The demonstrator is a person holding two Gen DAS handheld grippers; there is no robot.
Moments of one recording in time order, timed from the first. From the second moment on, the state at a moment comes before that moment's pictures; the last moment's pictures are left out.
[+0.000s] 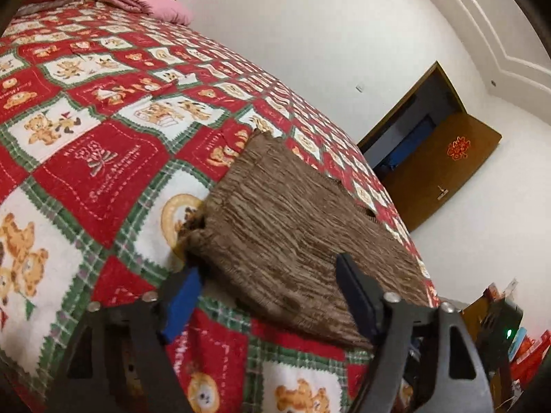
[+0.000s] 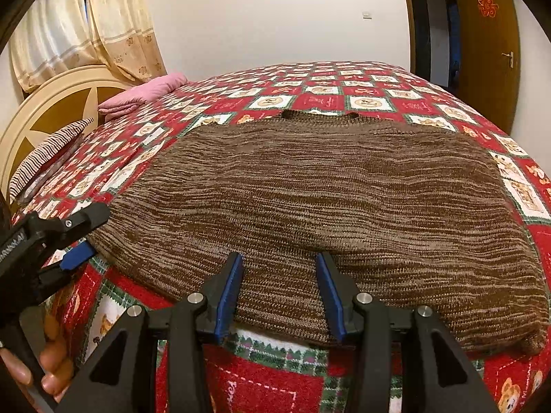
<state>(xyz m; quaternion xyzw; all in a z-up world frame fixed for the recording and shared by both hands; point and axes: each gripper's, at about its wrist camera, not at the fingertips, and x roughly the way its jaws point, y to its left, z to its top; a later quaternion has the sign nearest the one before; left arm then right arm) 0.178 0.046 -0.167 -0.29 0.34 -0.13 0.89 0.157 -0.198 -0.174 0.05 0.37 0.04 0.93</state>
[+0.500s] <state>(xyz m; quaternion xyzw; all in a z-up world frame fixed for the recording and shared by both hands) 0.194 0.045 -0.170 -0.31 0.35 -0.09 0.88 0.162 -0.190 -0.154 0.04 0.36 0.05 0.93</state>
